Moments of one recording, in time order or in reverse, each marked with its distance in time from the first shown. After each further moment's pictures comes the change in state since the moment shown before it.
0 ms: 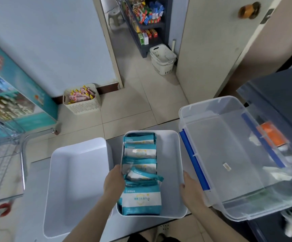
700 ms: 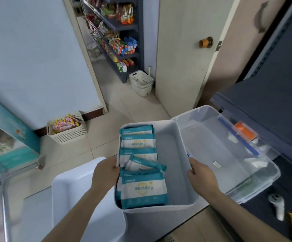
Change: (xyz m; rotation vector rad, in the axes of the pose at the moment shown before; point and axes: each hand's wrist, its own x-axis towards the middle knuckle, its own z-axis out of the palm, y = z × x) left_hand -0.025 0.041 -0.137 -0.110 0.029 0.386; right_hand -0.052 -0.063 -0.064 -0.143 0.298 -0.071
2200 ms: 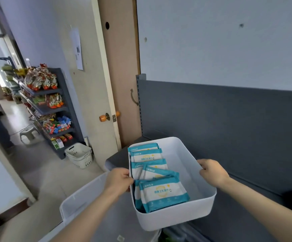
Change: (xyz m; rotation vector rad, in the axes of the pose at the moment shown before) left_hand -0.010 0.451 0.213 -0.299 -0.263 0.324; right_hand 0.006 0.375 -0.352 0.128 0.344 0.153
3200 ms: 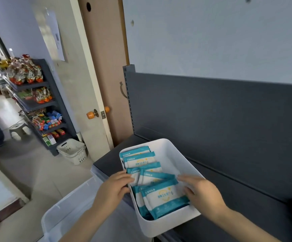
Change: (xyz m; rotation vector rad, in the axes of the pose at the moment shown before) left_hand 0.058 -0.037 0.028 0.542 0.127 0.733; right_hand -0.006 0.012 0.035 -0.060 0.130 -0.296
